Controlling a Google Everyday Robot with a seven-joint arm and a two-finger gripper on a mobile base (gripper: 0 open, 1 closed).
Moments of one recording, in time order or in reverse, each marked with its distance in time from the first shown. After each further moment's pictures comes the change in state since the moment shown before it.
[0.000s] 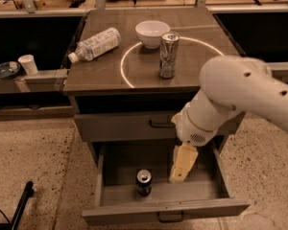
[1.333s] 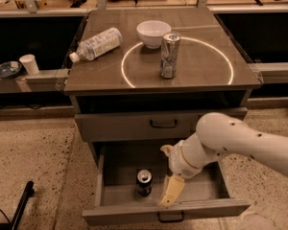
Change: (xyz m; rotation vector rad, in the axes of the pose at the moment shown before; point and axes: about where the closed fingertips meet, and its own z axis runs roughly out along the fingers) arm 0.017 0.021 0.131 -0.072 -0.193 -0.006
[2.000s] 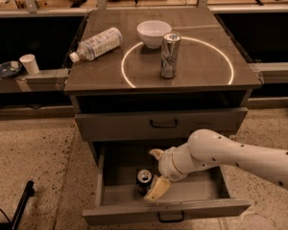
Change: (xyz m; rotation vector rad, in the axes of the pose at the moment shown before) arm 0.000 -0.028 0.069 0.066 -0.146 -0.005
